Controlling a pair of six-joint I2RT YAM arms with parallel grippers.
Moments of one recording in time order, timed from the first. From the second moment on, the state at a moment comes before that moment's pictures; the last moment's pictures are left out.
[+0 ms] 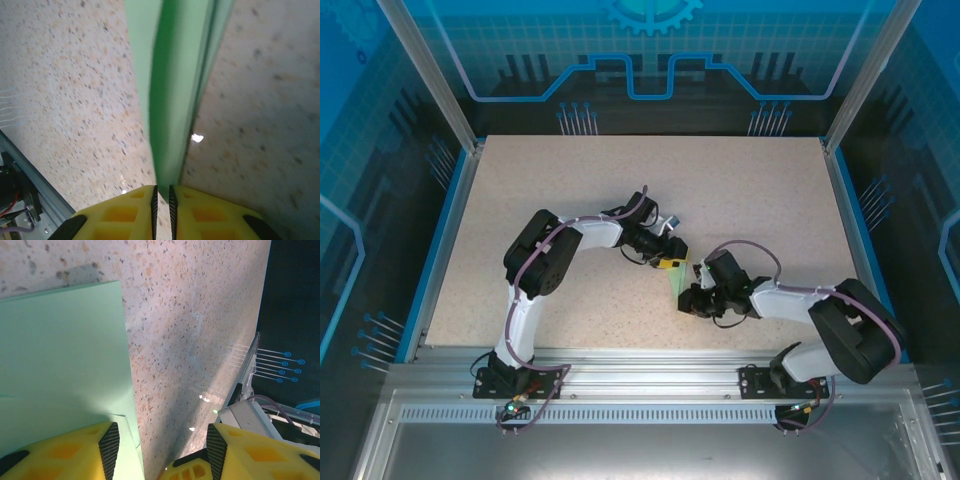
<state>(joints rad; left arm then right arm) -0.56 2.17 1.34 -0.18 0.89 -0.65 0.58 1.37 0.43 -0.07 -0.47 0.79</state>
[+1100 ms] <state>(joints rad) -0.56 2.15 1.26 0.01 0.88 -0.80 0.53 1.49 0.55 0.02 -0.34 0.82</state>
